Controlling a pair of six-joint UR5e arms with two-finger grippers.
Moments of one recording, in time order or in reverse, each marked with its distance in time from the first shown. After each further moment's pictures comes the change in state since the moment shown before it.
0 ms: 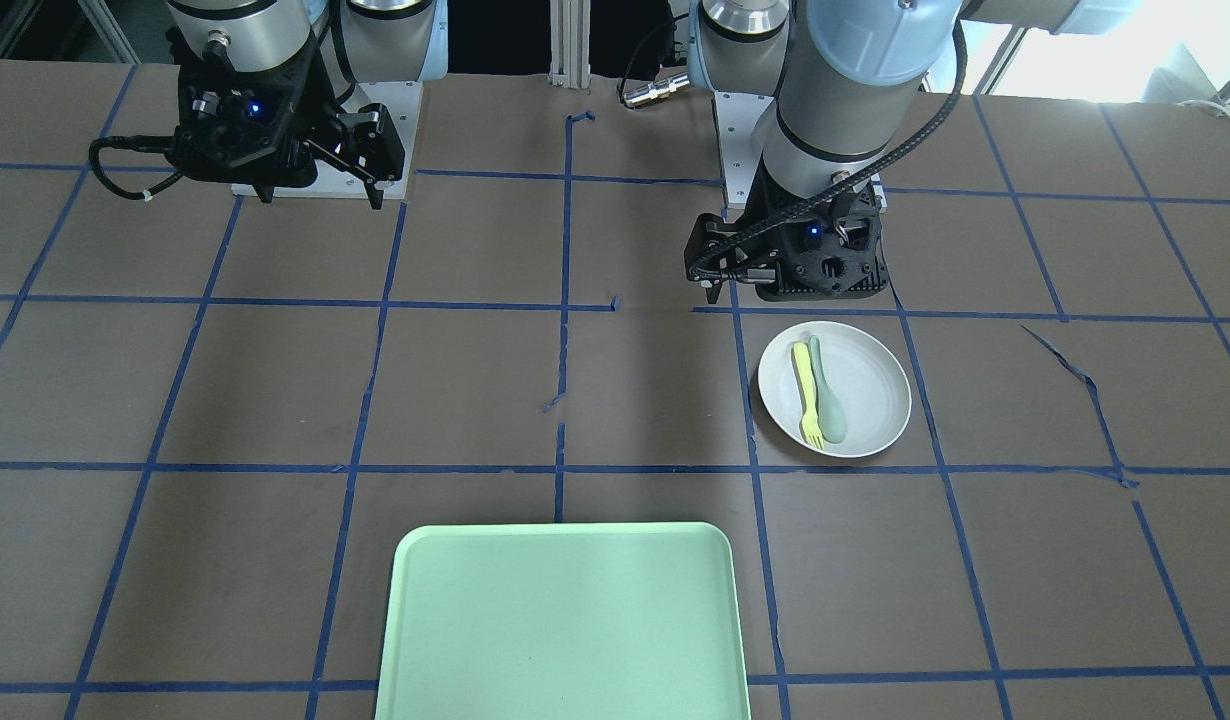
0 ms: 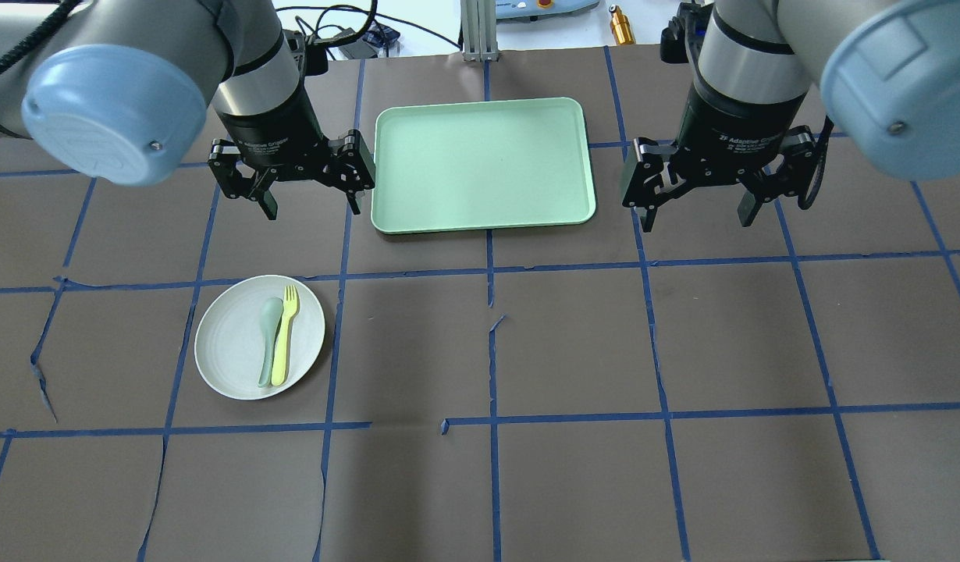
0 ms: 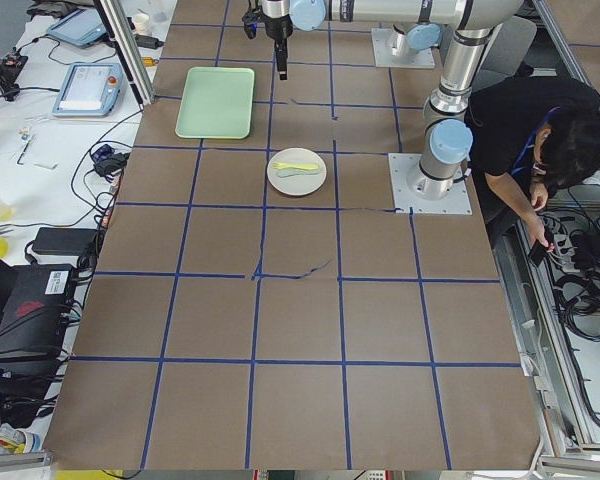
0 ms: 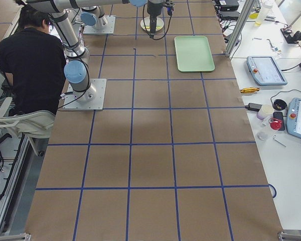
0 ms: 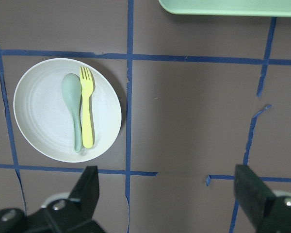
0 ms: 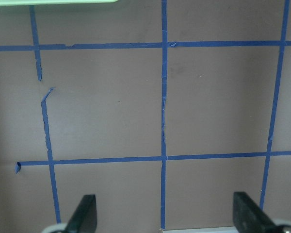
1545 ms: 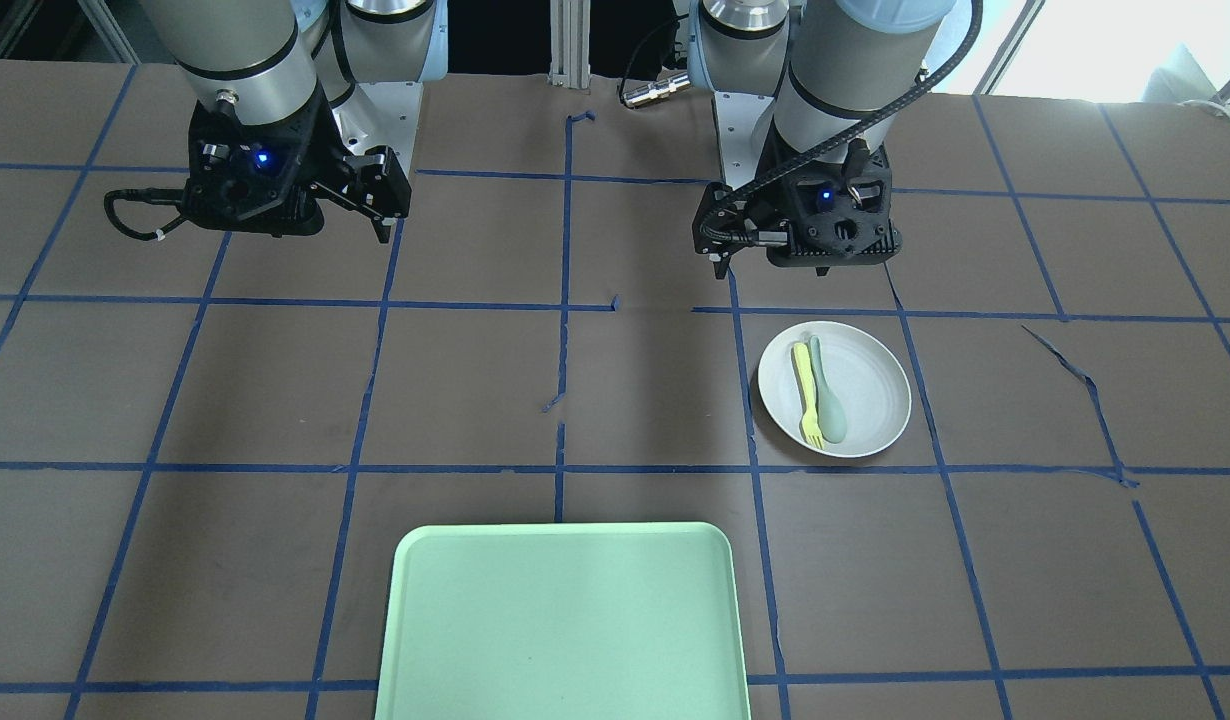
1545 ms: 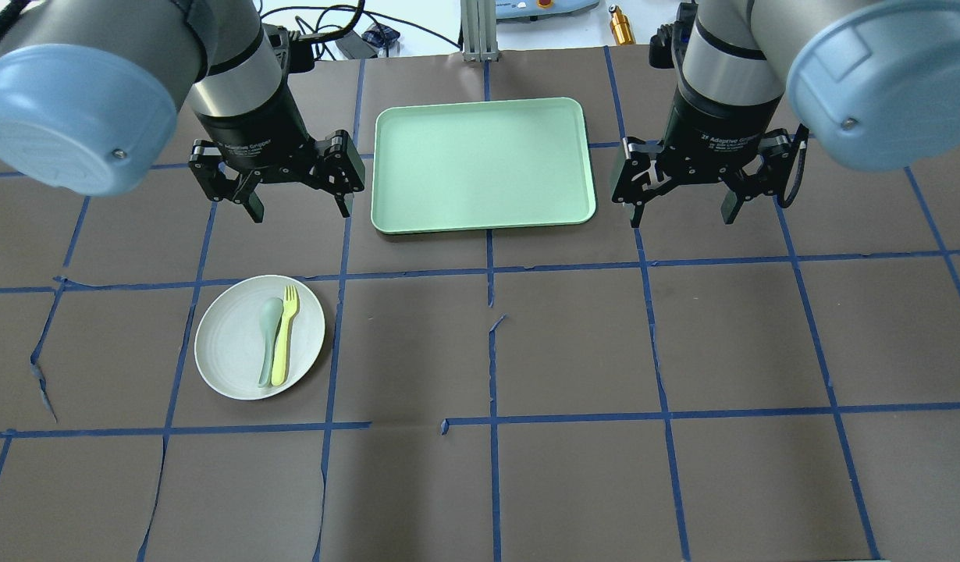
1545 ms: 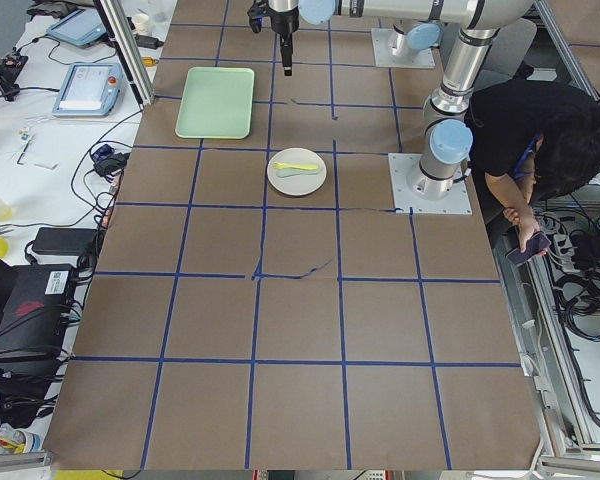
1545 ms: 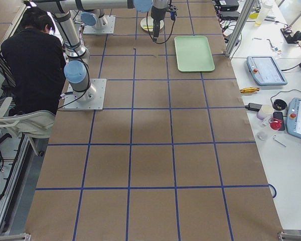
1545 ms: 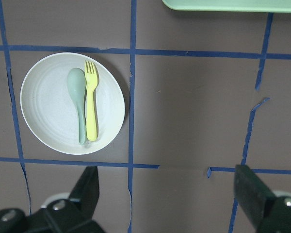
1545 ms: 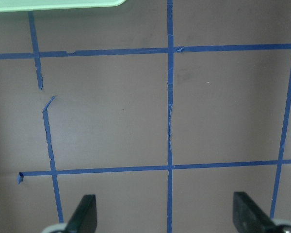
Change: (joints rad) left arm 0.006 0.045 -0.008 -0.026 0.005 0.008; right arm -0.006 0.046 0.011 -0.050 0.019 0.002
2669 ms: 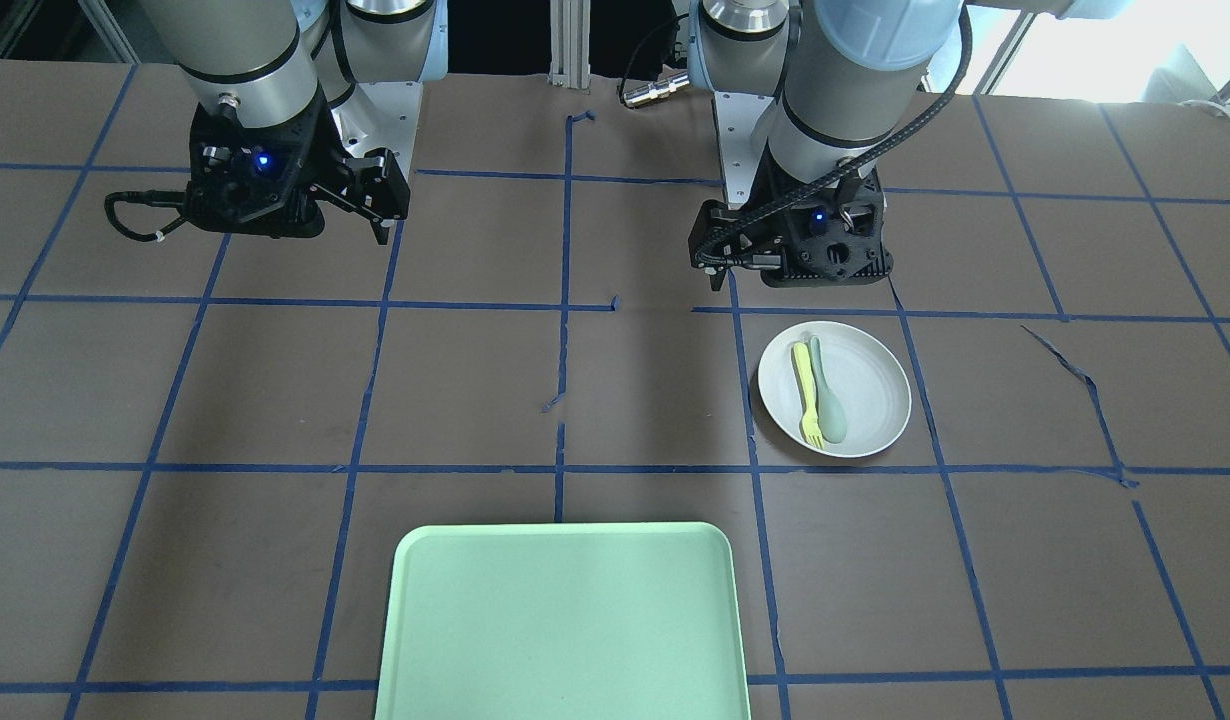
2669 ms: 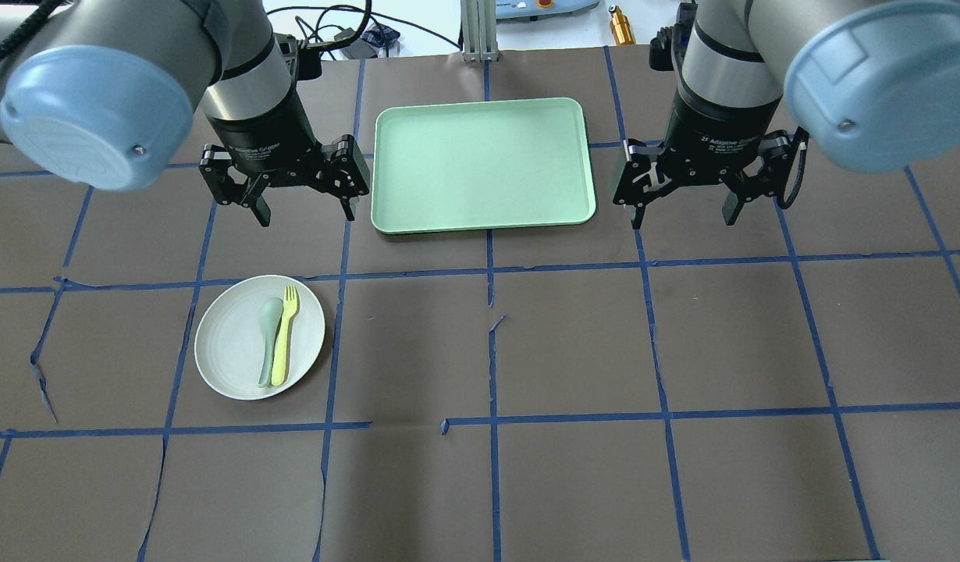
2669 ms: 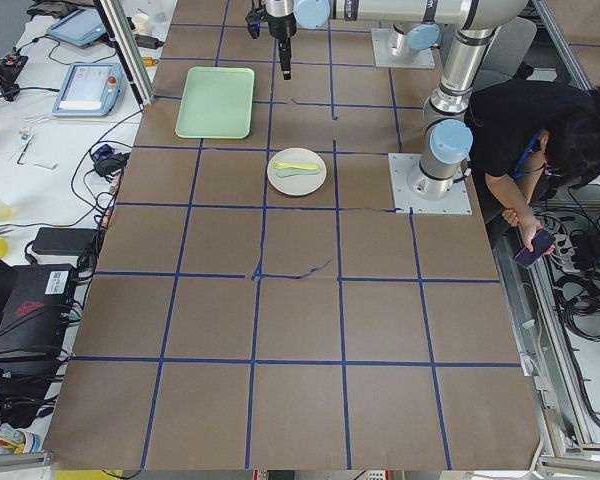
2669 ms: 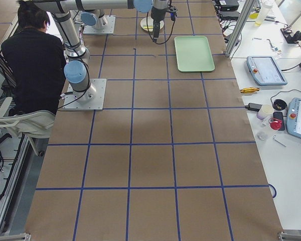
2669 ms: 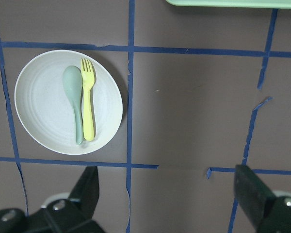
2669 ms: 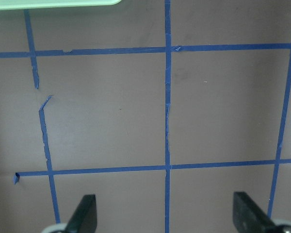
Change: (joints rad) left arm 0.000 -0.025 -0.001 0.000 -0.004 -0.005; right arm 0.001 0.002 0.003 -0.001 -0.010 -0.001
